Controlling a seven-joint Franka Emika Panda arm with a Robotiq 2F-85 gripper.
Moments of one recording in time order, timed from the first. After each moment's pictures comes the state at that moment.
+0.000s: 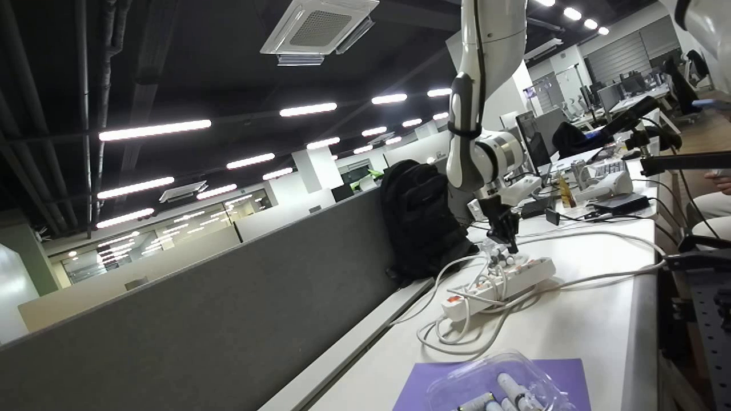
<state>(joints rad) -0.37 0.43 -0.19 -2.18 0.08 2.68 -0.38</state>
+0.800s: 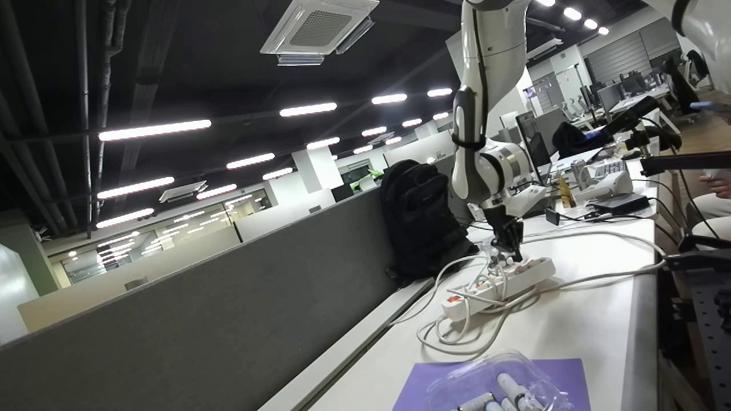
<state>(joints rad) -0.38 0.49 -0.18 -2.18 0.08 2.76 -0.37</state>
